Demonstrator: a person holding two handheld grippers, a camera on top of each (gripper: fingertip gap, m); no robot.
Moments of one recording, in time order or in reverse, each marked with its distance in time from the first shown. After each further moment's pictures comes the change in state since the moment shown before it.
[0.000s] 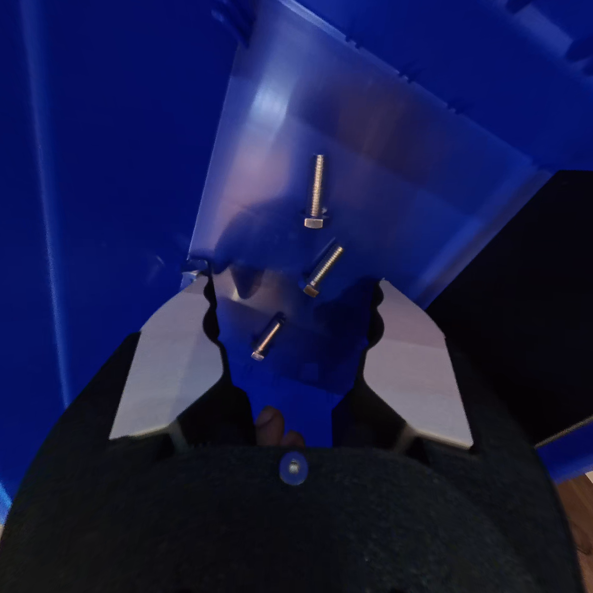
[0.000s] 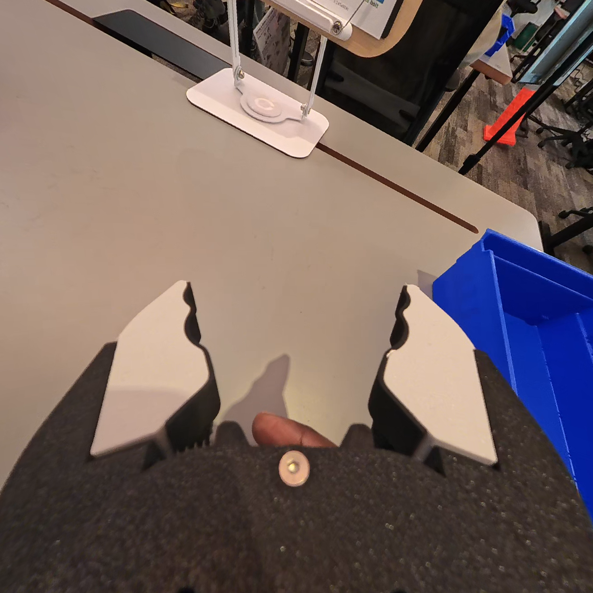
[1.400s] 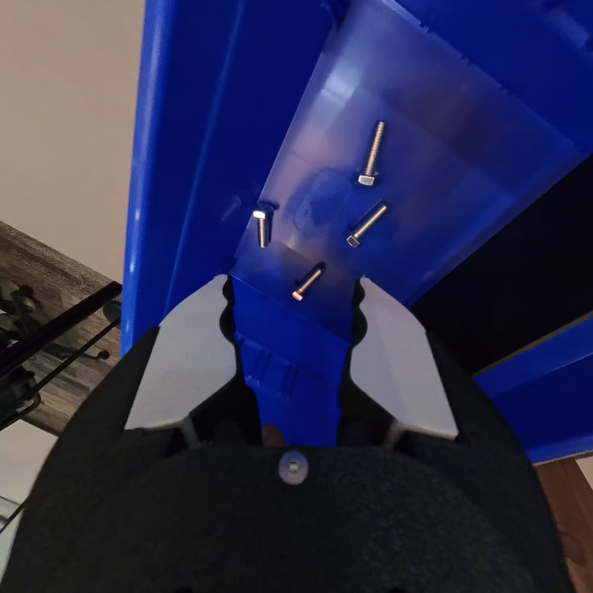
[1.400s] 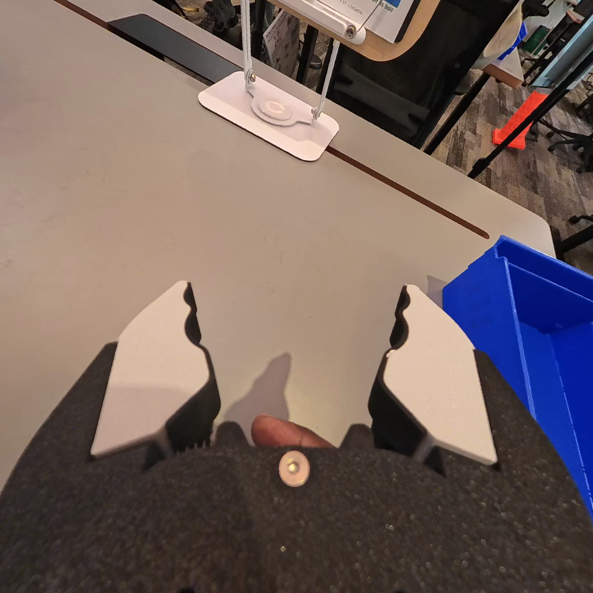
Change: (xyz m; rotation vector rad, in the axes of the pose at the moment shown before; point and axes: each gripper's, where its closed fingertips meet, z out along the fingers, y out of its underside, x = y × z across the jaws) left arm -0.020 0.014 -0.047 -0.041 -0.192 -0.071; right arm -0.009 -0.002 0.003 0.006 -0.023 -0.005
